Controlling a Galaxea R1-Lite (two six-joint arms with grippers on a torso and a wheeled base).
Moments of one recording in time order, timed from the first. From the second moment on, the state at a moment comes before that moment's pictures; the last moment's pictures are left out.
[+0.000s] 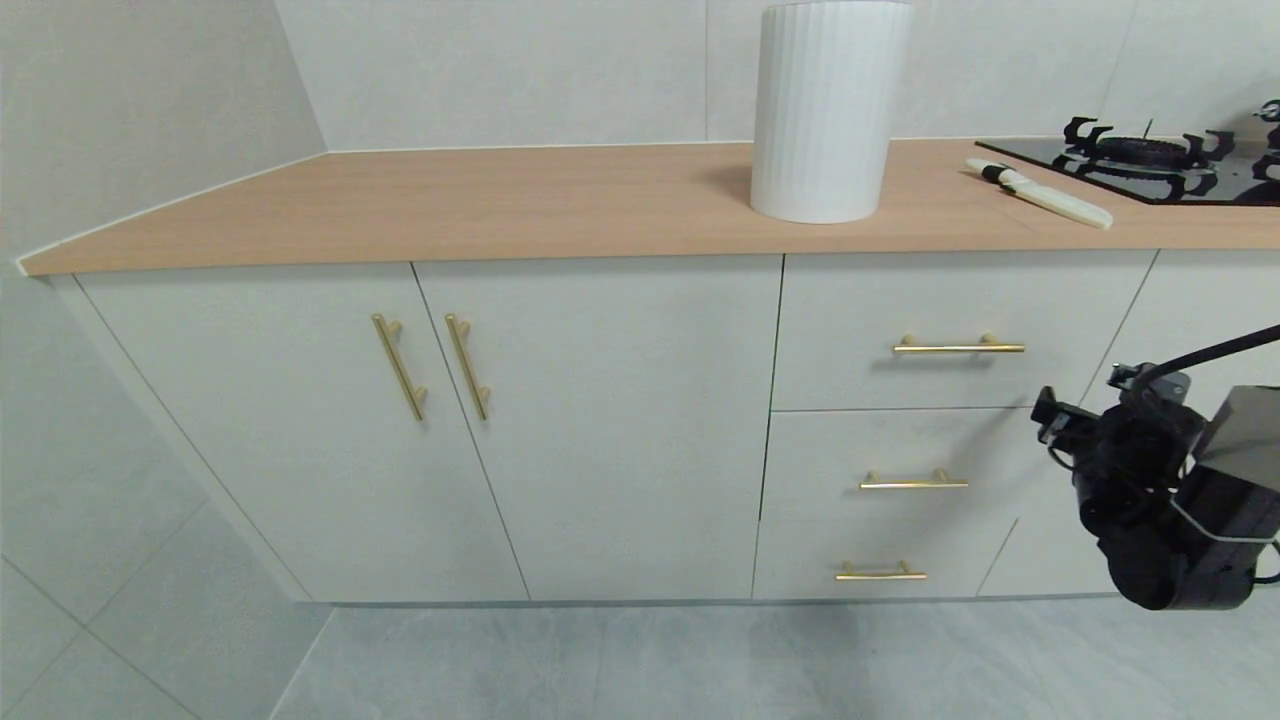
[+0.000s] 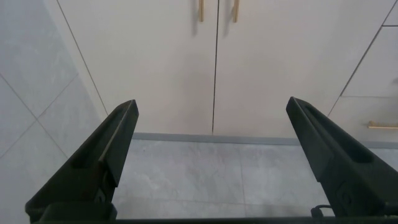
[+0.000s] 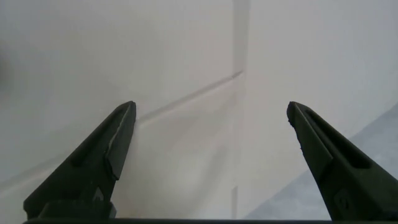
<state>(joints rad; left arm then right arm) 0.00 0.00 0.00 -0.01 0.05 -0.01 -0.08 2.31 -0.79 -1.57 -0.49 0.15</state>
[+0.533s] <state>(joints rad) 0.00 0.00 0.00 -0.01 0.05 -0.01 -0.04 1.88 -0.45 -1.57 -0.40 0.11</state>
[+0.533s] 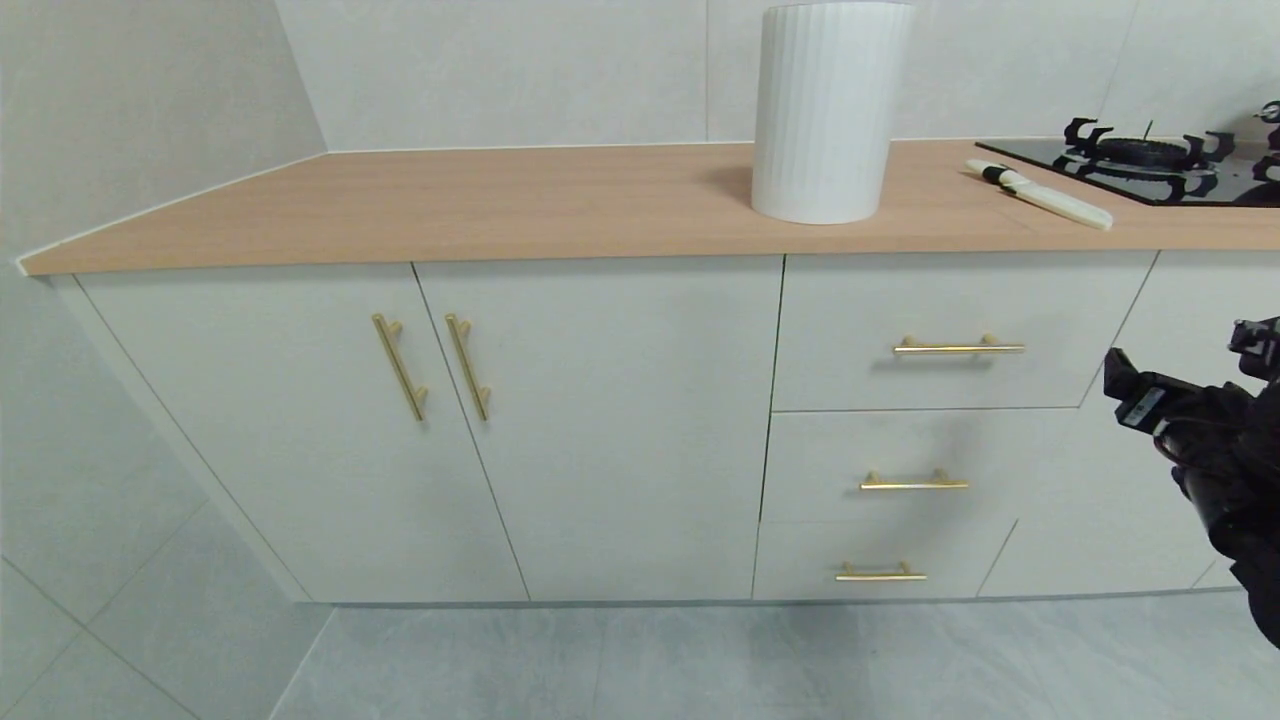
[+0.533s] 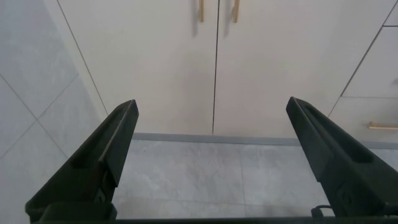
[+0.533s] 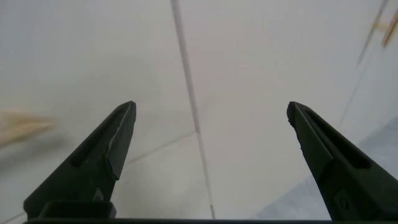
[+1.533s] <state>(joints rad) 0.00 0.00 0.00 -0.01 0.05 -0.01 0.18 0.90 0.00 -1.07 -0.78 0.08</state>
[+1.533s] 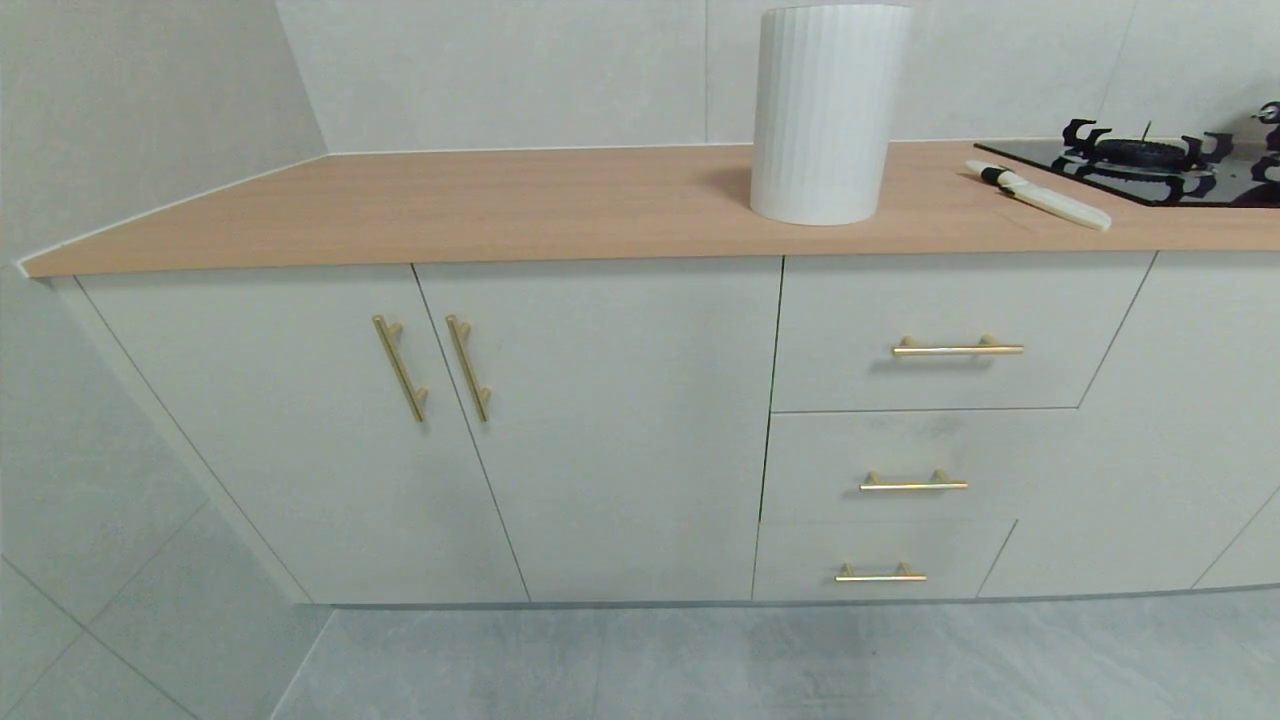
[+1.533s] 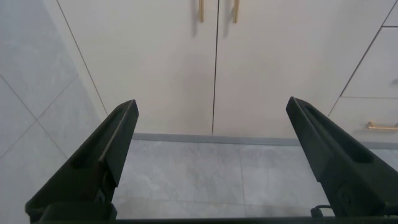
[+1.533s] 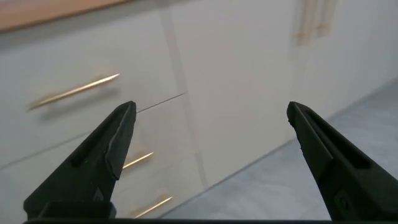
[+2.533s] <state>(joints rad) 0.00 0.00 0.00 -0.01 0.05 -0.01 -0.03 0.05 0.00 -0.15 -0.39 0.06</state>
